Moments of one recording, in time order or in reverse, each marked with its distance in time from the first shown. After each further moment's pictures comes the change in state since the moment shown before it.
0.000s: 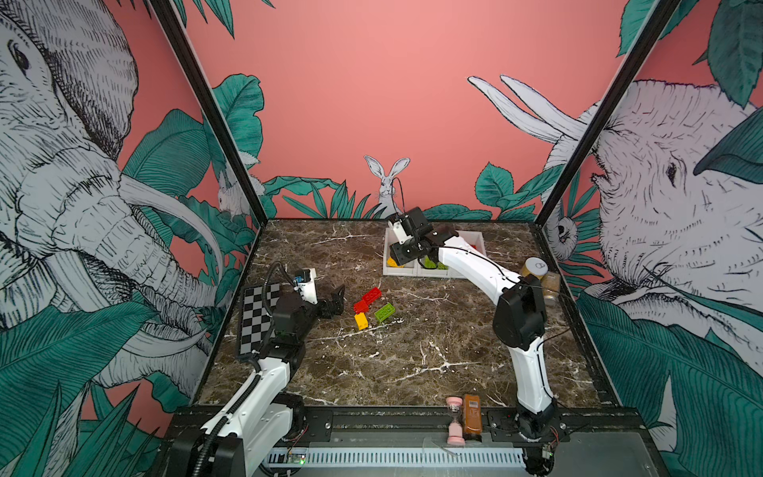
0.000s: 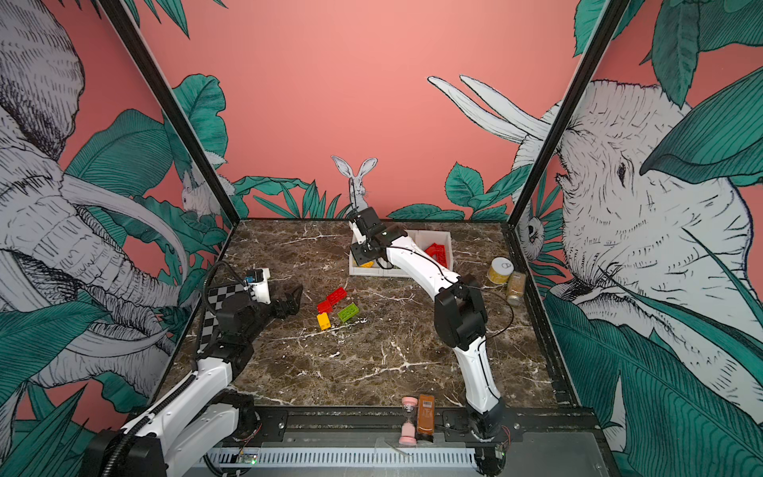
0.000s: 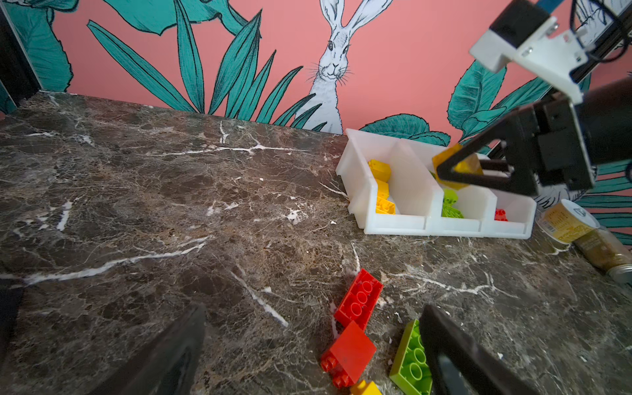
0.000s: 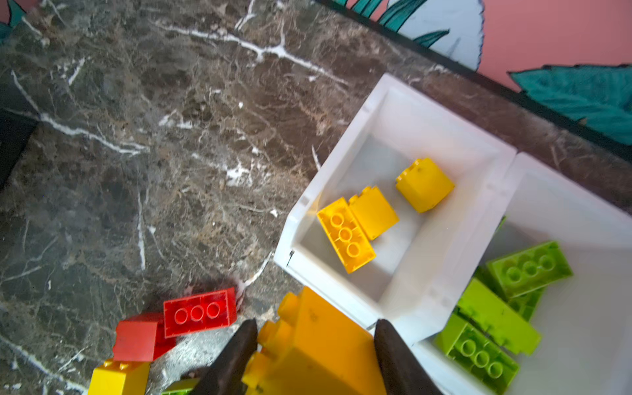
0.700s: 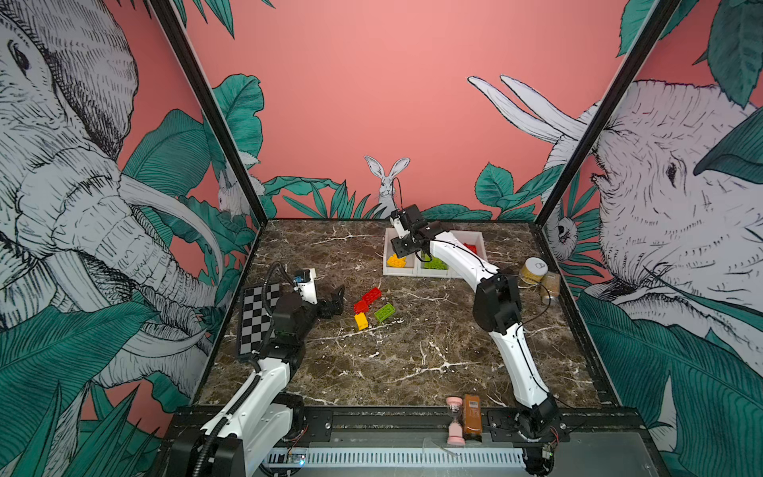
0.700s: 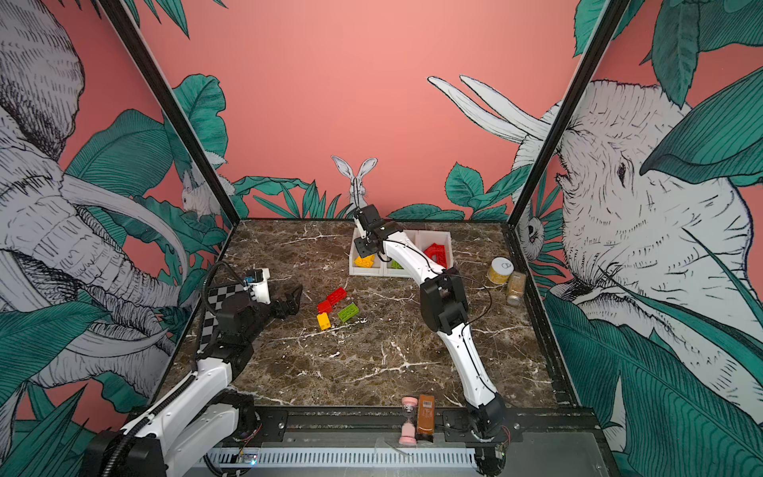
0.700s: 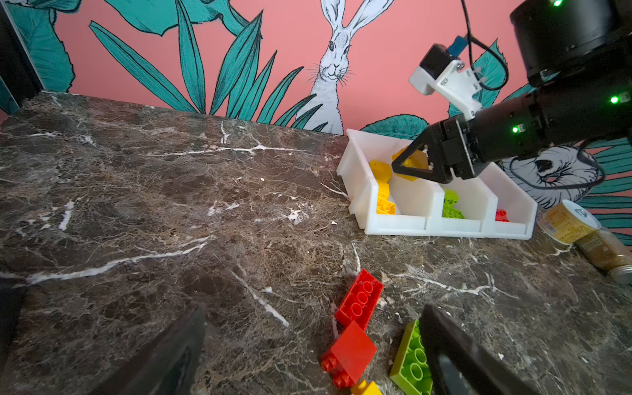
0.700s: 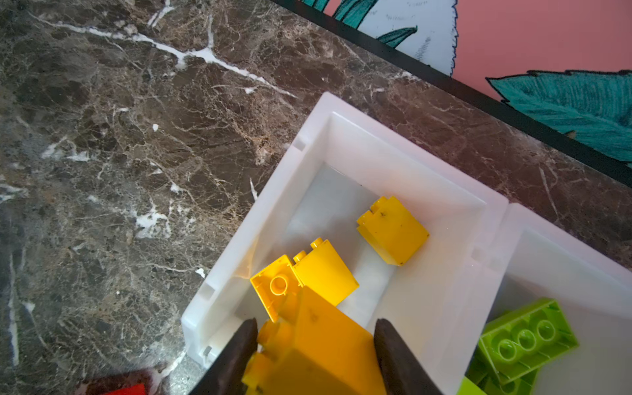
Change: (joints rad) left arm 0.000 -0.002 0.000 -0.002 -0.002 0.000; right arm -0.053 0.246 0.222 -0.010 0.042 -0.023
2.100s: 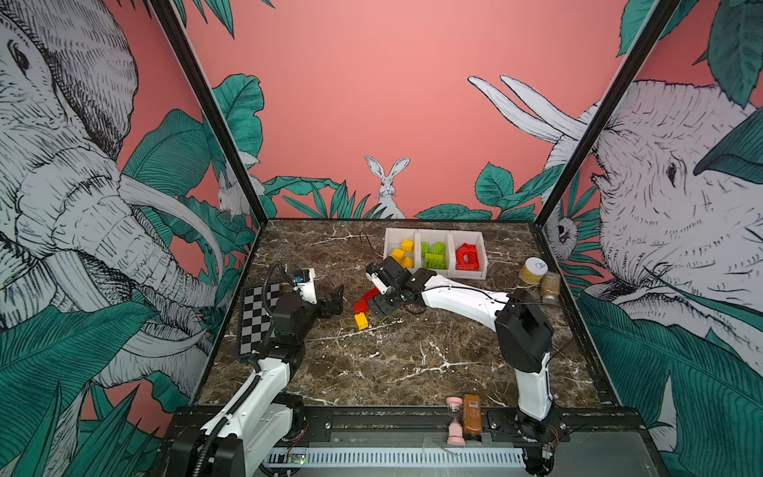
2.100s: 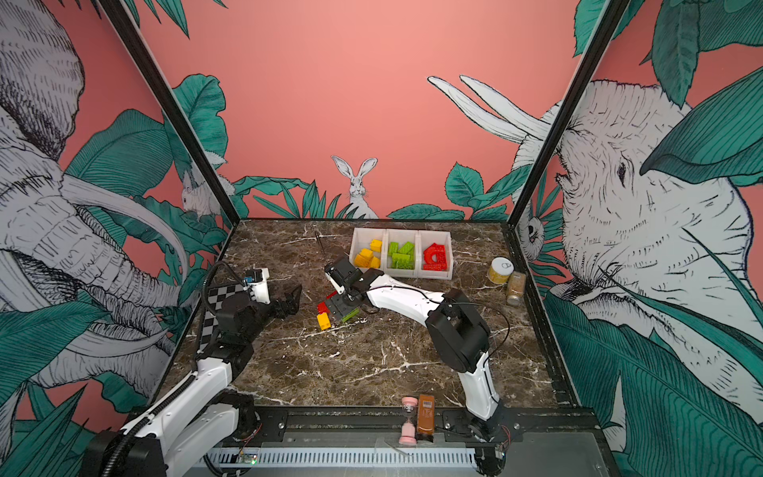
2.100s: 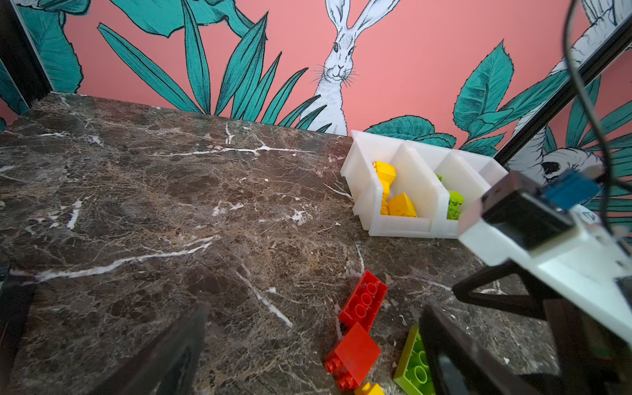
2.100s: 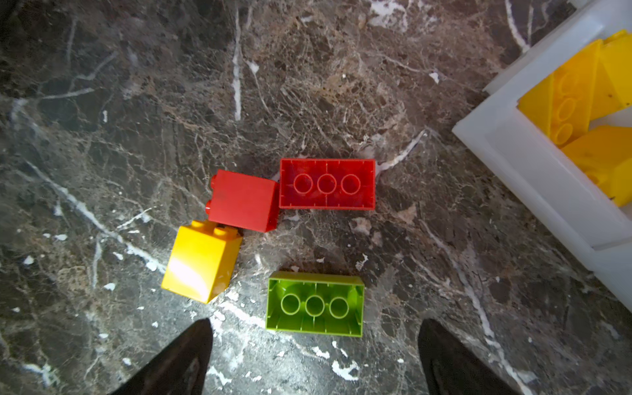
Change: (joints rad) left arm 0.000 0.000 0.000 -0.001 -0.015 0.000; right arm 0.324 -0.398 -0.703 0.156 -0.005 0.080
